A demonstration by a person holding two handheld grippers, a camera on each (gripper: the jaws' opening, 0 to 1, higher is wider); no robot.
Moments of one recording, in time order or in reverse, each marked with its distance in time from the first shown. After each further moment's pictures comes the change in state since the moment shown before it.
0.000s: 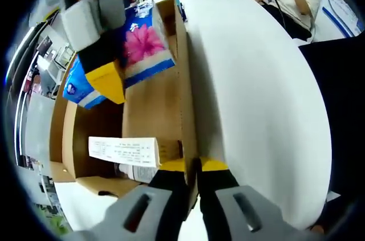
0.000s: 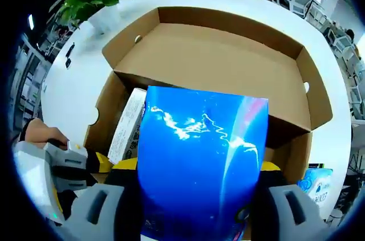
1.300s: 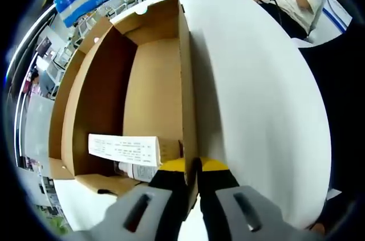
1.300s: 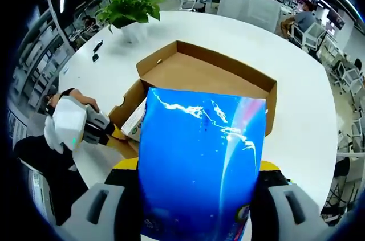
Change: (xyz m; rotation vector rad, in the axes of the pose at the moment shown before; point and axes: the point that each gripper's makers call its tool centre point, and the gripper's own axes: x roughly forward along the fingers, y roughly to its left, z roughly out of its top) left arm 0.000 0.002 -0.002 0.003 0.000 -0.005; right arm -0.098 -0.053 -0.013 -0.179 -0.158 0.052
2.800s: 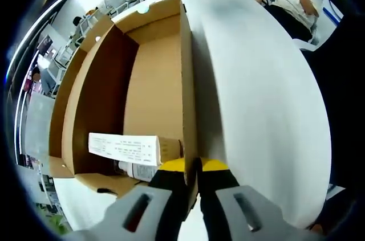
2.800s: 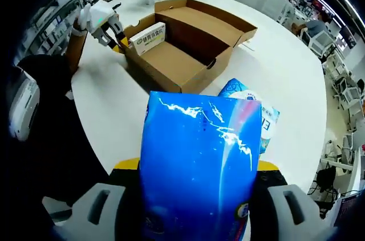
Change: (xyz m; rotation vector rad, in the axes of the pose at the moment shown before) left arm -0.001 0.003 0.003 -0.009 0.005 0.006; right arm -0.059 -0.062 -0.187 -0.188 0.105 -0.013
